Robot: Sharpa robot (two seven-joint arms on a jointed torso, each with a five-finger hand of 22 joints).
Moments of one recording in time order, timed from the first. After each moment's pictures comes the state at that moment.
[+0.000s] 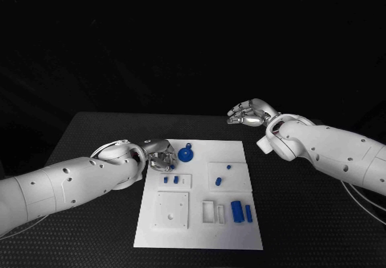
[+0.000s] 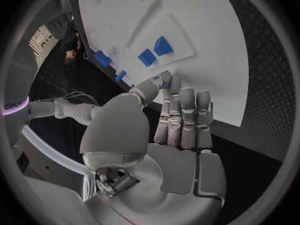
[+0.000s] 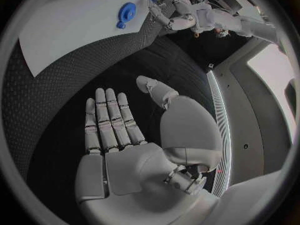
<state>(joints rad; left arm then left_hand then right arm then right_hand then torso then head) 1.20 -0.67 -0.16 1.27 -1.36 -0.19 0.00 1.20 -0.09 0.60 -0.26 0.19 1.06 0.08 0.29 0.60 1.35 0.03 0.10 0.37 1.08 -0.07 1.25 0.53 0.06 0.69 -0.07 1.31 0.77 1.20 -0.71 0.03 1.19 -0.81 -0.33 0.11 1.07 -0.19 0.62 -0.21 0.38 0.78 0.20 0.32 0.40 0.96 0.18 0.24 0.07 0.83 0.17 0.36 0.37 0.15 0.49 0.20 0.18 1.21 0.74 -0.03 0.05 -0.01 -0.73</state>
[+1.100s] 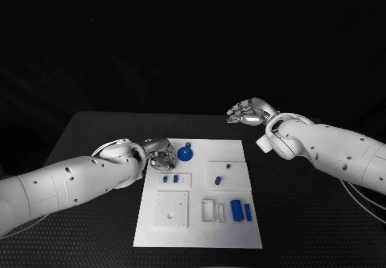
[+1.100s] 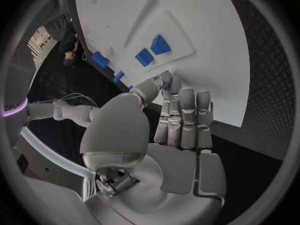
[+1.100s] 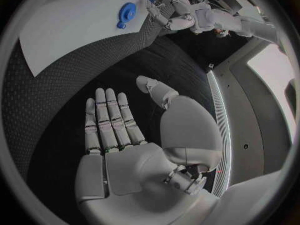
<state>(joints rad) 1.20 -0.66 -0.15 1.25 -1.38 -0.18 -0.01 1.21 -0.09 0.61 -0.26 0.19 1.07 0.08 0.29 0.60 1.35 0.03 0.10 0.37 1.09 -0.07 1.25 0.53 0.06 0.69 -0.06 1.31 0.77 1.20 -0.71 0.03 1.19 -0.81 -0.33 0.11 1.07 -0.19 0.62 -0.21 0.38 0.78 0.20 0.32 0.40 0.96 0.18 0.24 0.07 0.83 0.17 0.36 0.37 0.15 0.49 0.20 0.18 1.21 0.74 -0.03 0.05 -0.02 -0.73</state>
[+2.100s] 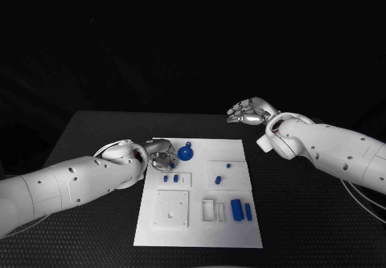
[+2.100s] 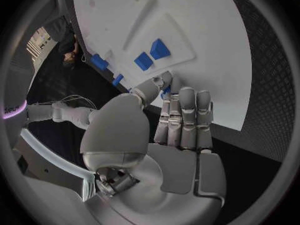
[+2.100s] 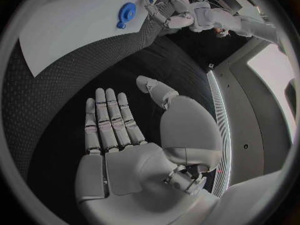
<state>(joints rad) 1.19 -0.64 -0.16 1.24 -1.38 -0.18 -0.02 1.20 -0.09 0.61 -0.26 0.19 1.07 0.08 0.29 0.60 1.36 0.03 0.10 0.37 1.09 -0.07 1.25 0.53 0.06 0.69 -0.06 1.31 0.77 1.20 -0.71 0.03 1.19 -0.82 -0.33 0.11 1.07 -0.19 0.62 -0.21 0.38 0.78 0.20 0.32 0.40 0.96 0.18 0.24 0.07 0.83 0.17 0.36 0.37 0.15 0.50 0.20 0.18 1.21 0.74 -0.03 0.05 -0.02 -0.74</state>
